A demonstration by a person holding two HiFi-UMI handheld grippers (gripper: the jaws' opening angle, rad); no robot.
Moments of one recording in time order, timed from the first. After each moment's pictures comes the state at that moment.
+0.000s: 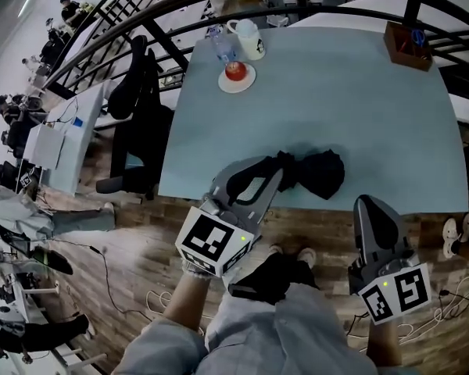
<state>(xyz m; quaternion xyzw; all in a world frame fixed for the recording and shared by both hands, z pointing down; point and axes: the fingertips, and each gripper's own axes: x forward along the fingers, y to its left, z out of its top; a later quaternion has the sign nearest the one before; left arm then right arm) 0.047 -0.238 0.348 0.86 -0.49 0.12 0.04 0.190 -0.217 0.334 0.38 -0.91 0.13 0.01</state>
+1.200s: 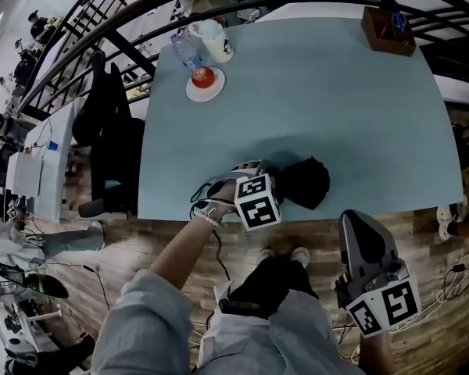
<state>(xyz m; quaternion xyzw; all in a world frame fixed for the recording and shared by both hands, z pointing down) 0.070 -0.283 0.610 0.80 -0.14 0.58 0.04 0.186 -0.238 0.371 0.41 -0.89 0.18 0.03</state>
